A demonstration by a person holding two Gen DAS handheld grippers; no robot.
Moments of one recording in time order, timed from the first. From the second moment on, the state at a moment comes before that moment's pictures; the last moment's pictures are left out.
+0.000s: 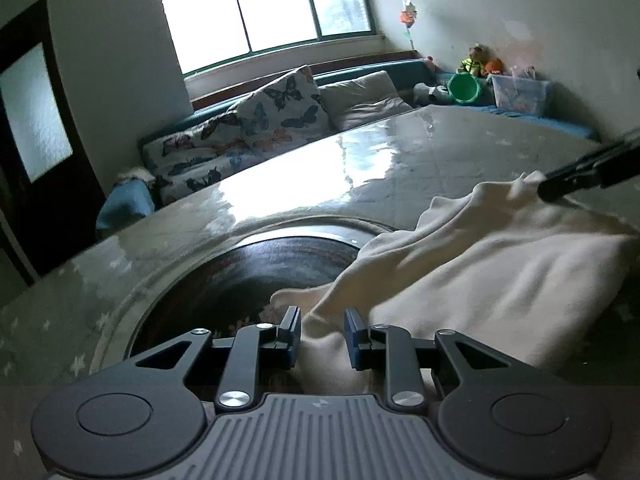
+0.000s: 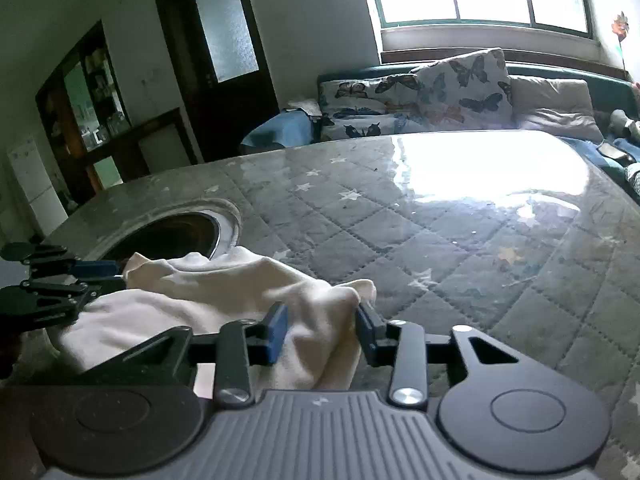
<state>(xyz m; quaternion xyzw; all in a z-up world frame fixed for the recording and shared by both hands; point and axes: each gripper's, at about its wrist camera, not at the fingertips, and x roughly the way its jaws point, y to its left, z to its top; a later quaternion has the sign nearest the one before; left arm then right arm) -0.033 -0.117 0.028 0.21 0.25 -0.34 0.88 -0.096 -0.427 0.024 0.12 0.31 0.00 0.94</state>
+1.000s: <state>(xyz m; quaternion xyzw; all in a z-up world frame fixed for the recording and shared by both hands) -0.037 -0.068 0.034 0.14 0.33 -0.34 0.87 -0.122 -0.417 0.024 0.11 0.31 -0.02 0.95</state>
